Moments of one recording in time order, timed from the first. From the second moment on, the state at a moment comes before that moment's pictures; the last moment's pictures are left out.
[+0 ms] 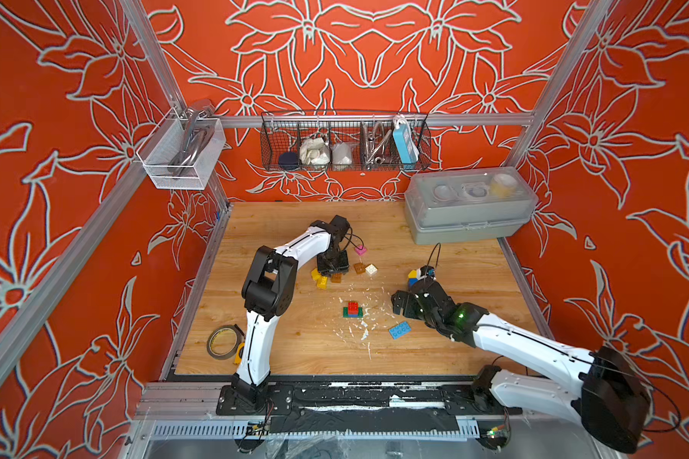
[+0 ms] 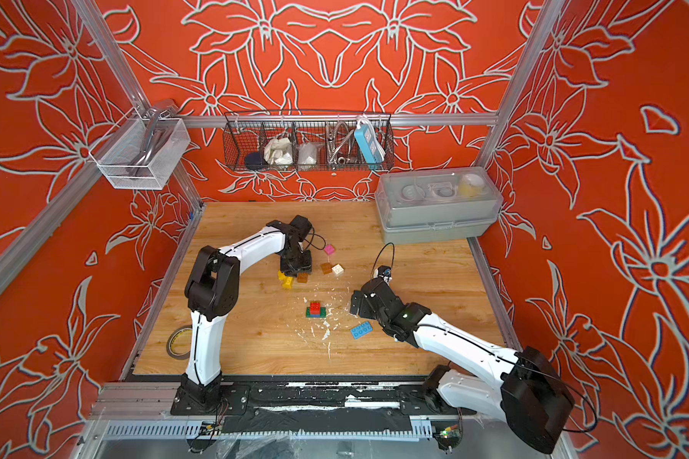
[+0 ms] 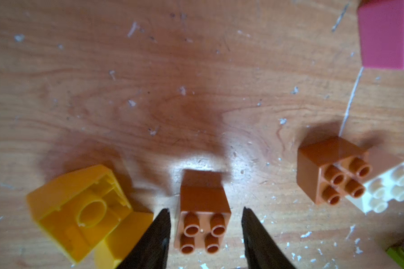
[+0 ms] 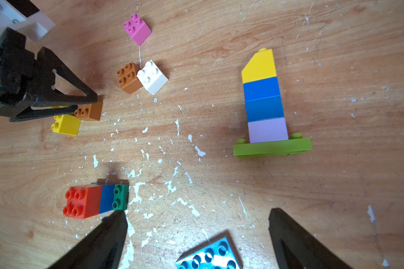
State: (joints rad) left arm -0.41 2.15 1.69 -0.97 0.11 -0.60; right arm 0.78 1.11 0.59 -0.33 0.24 0.78
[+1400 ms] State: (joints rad) left arm -0.46 2.25 1.81 -1.11 0.06 -0.61; right arm 0.78 1.15 0.59 -0.33 0.24 0.78
